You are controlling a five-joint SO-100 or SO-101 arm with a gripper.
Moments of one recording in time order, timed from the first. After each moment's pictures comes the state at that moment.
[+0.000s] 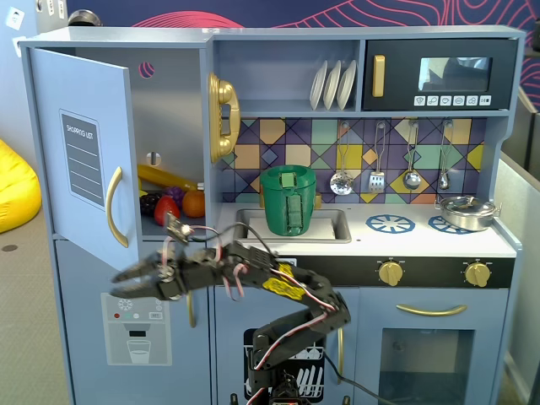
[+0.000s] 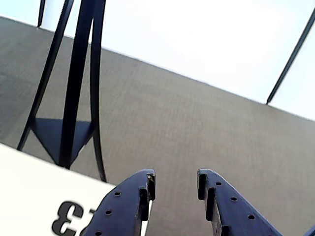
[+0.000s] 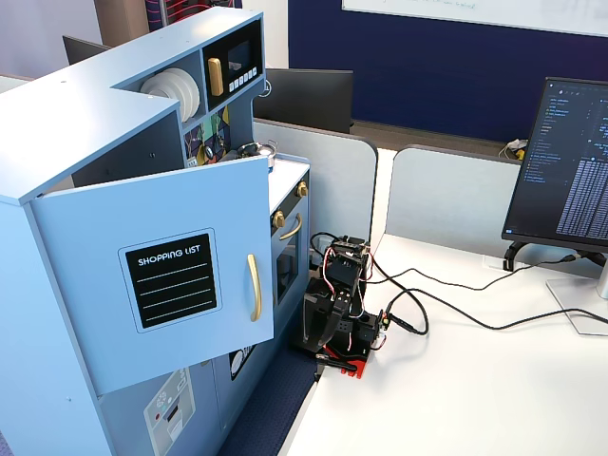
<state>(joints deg) -96.2 145.7 120.8 31.6 -112.8</state>
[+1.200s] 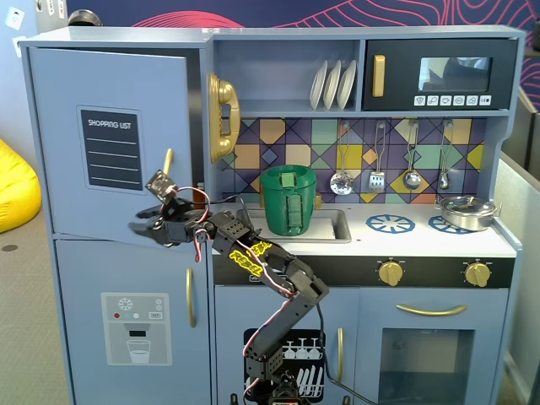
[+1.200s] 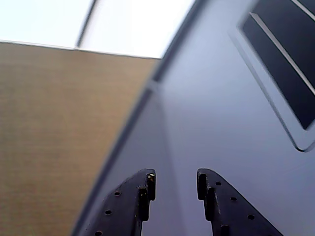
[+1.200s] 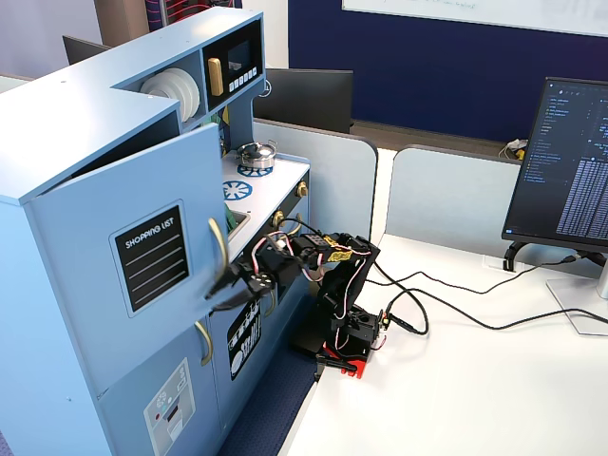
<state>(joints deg) -57.7 125.9 102.7 24.5 -118.1</state>
